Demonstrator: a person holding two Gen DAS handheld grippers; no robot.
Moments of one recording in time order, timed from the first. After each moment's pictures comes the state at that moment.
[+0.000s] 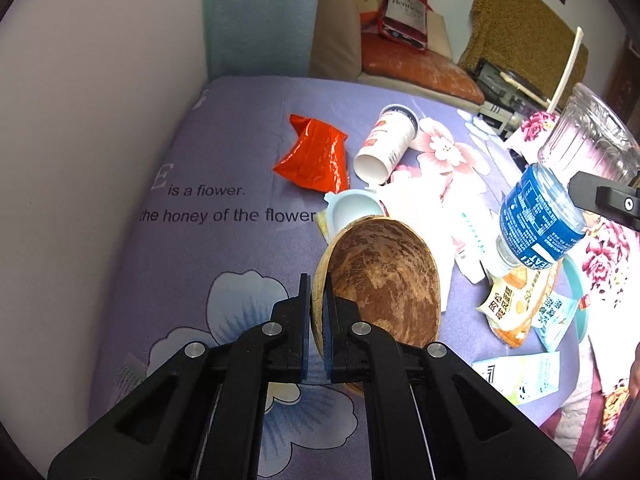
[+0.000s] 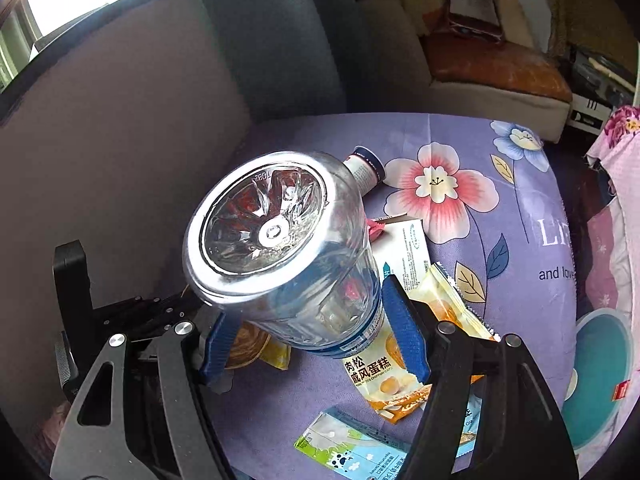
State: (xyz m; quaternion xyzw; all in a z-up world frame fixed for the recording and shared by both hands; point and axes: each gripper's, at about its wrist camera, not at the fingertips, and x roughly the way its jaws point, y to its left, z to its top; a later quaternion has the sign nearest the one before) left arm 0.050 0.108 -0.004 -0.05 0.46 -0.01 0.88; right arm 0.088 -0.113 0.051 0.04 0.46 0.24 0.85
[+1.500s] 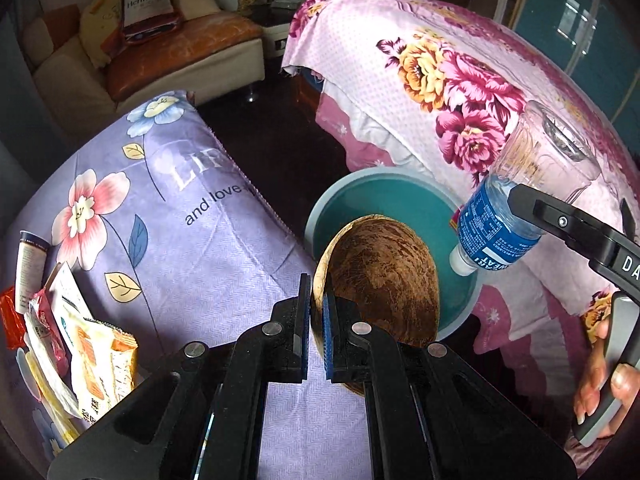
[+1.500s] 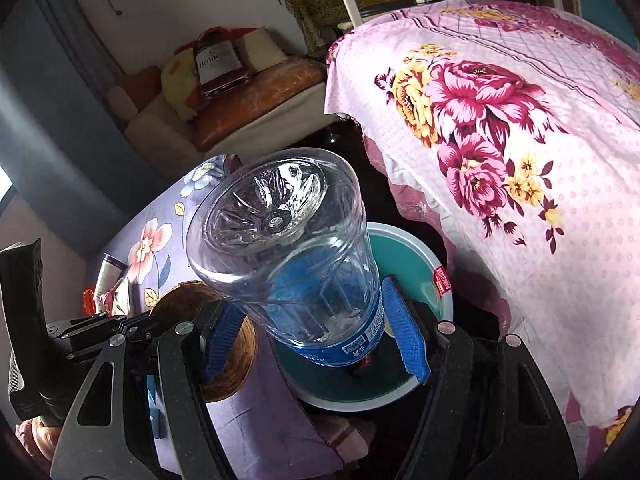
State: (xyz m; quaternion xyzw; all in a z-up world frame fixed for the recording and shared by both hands) left arm 0.071 -0.307 -0.021 0.15 0.50 -0.26 0.81; right arm -0.019 -0.503 -0.012 0.24 0.39 -0.06 0.89
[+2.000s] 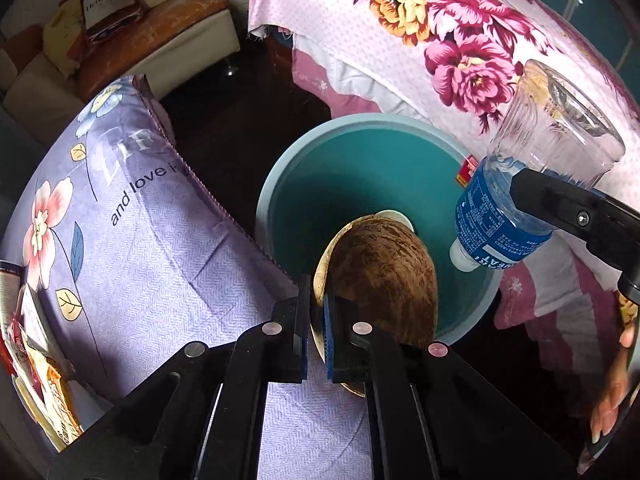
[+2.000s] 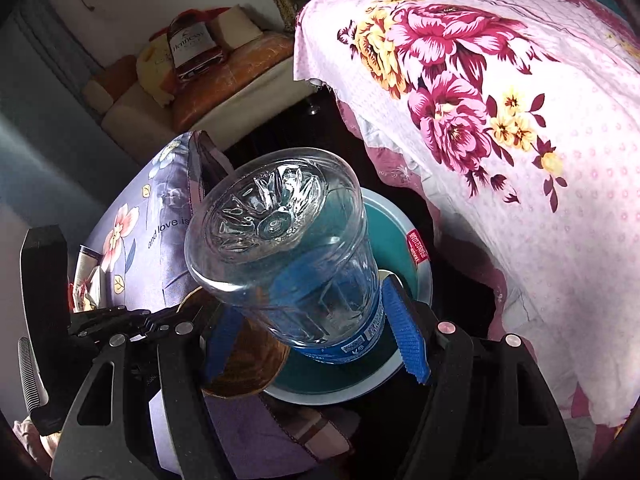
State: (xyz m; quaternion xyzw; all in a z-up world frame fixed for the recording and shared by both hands) left arm 0.072 -0.360 -0.085 0.22 0.53 -0.26 0.78; right arm -0.017 -0.525 -0.062 0.26 0.43 -0.07 0.86
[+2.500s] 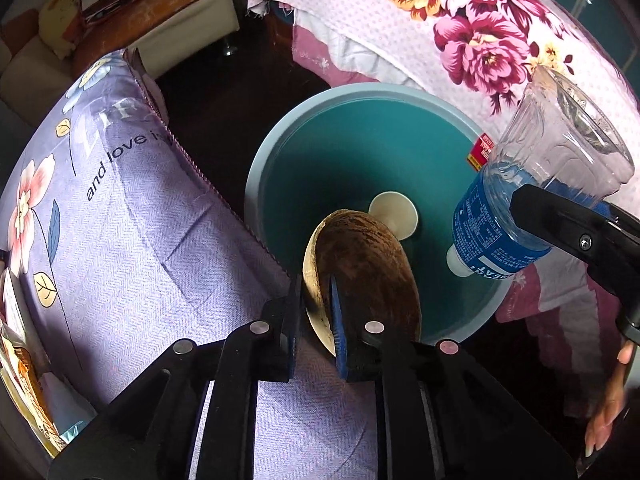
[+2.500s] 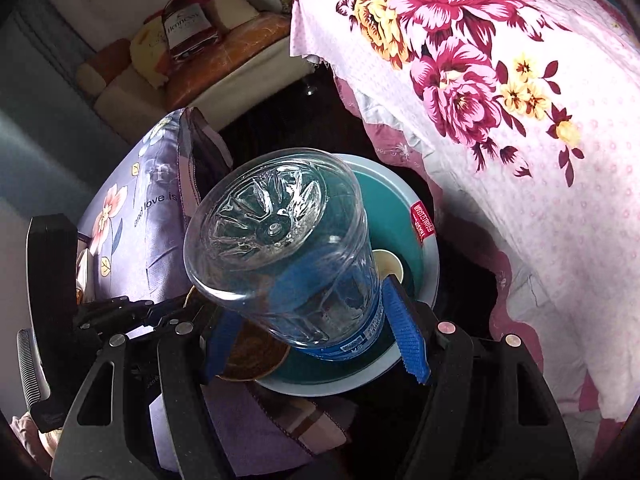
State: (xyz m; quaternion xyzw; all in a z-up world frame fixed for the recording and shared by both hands) left arm 0.074 -0.360 -0.110 0.22 0.55 -0.26 0.76; right arm -0.012 -0.517 -0.084 0.25 0.46 -0.07 0.85
